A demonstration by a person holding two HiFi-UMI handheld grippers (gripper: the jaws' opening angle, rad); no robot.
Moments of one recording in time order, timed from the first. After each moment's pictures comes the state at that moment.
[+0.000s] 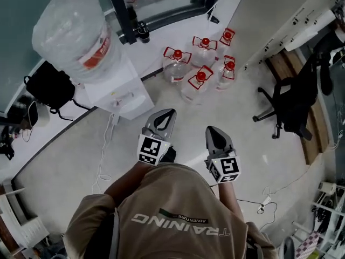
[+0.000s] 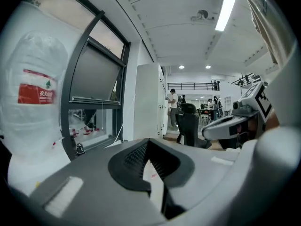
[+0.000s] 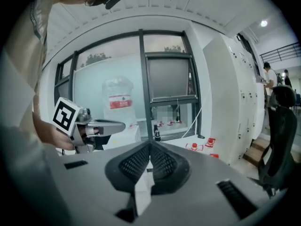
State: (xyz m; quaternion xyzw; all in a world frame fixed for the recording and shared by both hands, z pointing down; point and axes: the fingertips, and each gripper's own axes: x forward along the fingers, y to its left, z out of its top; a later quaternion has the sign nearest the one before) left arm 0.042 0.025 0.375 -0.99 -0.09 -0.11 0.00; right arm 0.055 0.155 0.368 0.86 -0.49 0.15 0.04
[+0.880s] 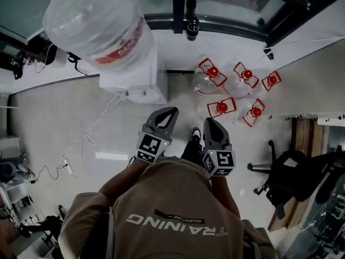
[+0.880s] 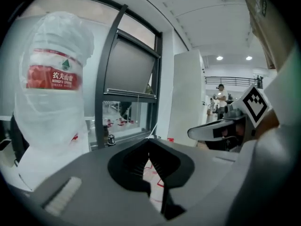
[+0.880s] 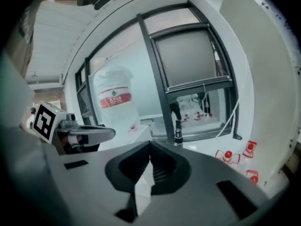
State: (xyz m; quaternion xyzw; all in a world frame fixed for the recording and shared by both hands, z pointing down) left arm 0.166 -0.093 0.407 -0.98 0.14 -0.15 -0.06; right arm 0.246 -0.017 0.406 0.74 -0.64 0.20 0.04
